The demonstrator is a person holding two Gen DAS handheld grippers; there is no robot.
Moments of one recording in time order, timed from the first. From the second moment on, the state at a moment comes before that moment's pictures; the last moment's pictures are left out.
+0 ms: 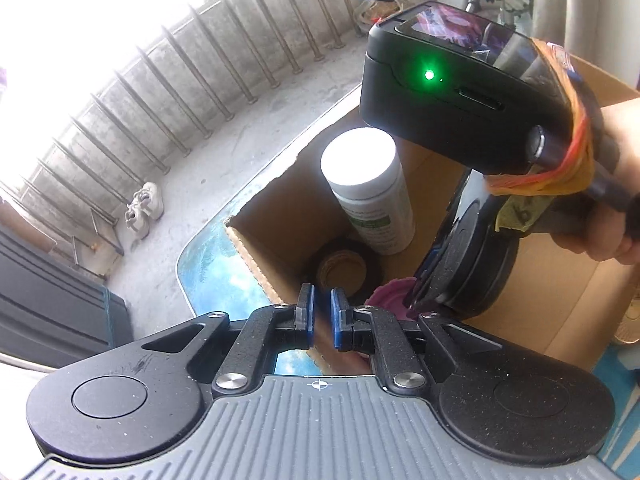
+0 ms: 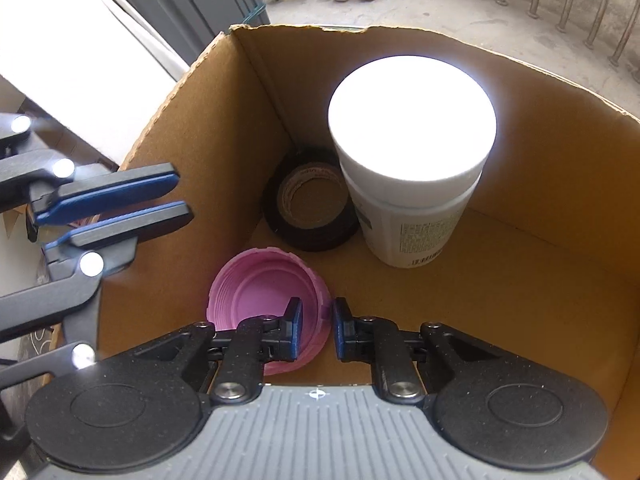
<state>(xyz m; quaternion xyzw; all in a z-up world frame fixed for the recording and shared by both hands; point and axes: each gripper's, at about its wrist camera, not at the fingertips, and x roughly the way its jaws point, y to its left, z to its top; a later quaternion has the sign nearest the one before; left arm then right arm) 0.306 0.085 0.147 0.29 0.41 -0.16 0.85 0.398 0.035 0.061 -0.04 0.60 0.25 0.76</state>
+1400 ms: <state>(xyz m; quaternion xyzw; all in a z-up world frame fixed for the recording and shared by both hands) 0.053 0.063 0.089 0.10 0.24 -0.21 0.94 0.165 -0.160 0.155 0.02 0.36 0.21 0.91</state>
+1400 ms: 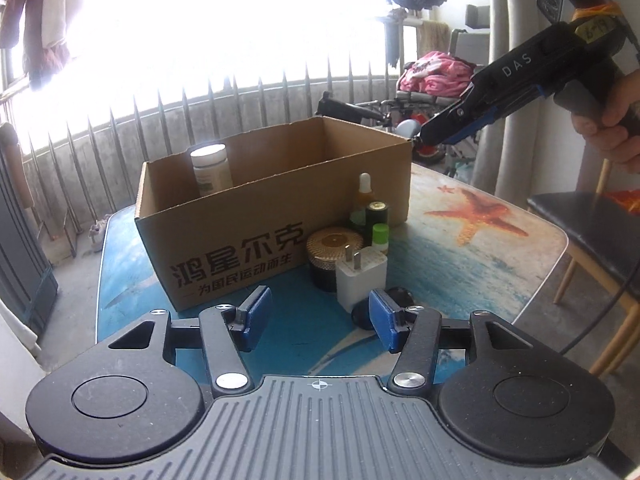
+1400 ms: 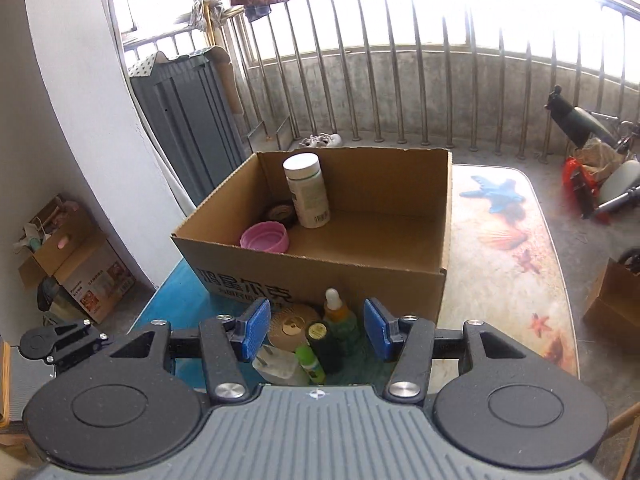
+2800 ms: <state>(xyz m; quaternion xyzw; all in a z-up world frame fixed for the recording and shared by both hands) 0.084 0.035 0.012 0.02 0.27 -0.29 0.92 0.156 -0.152 0.031 0.08 0.44 0.27 0.85</state>
